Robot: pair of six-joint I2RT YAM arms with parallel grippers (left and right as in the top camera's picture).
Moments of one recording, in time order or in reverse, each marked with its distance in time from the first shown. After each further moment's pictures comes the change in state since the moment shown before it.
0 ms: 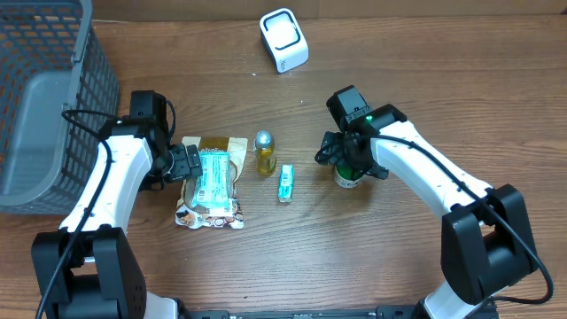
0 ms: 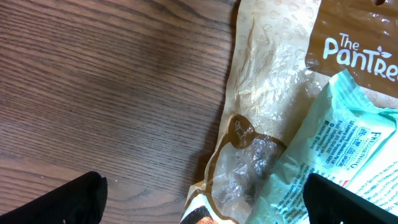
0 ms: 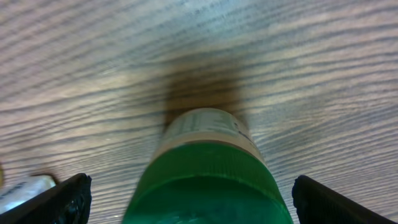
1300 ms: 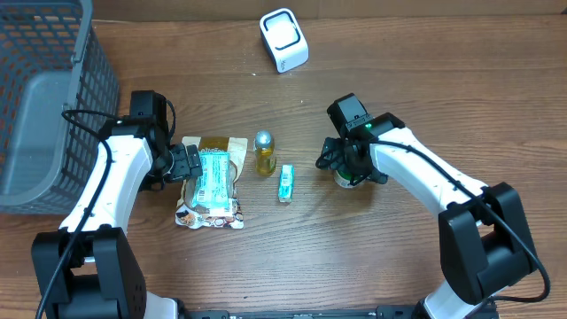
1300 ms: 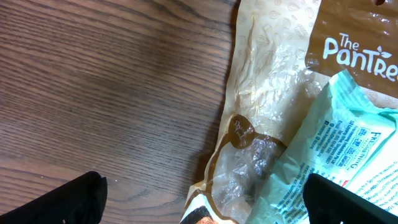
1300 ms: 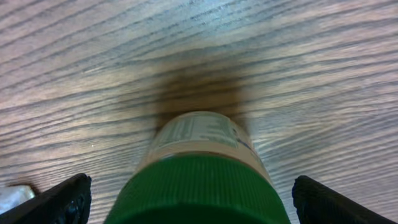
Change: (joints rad) left arm 0.000 0.000 0.000 0.000 0.000 0.000; right arm 0.000 0.000 -0.067 0.080 0.004 0.001
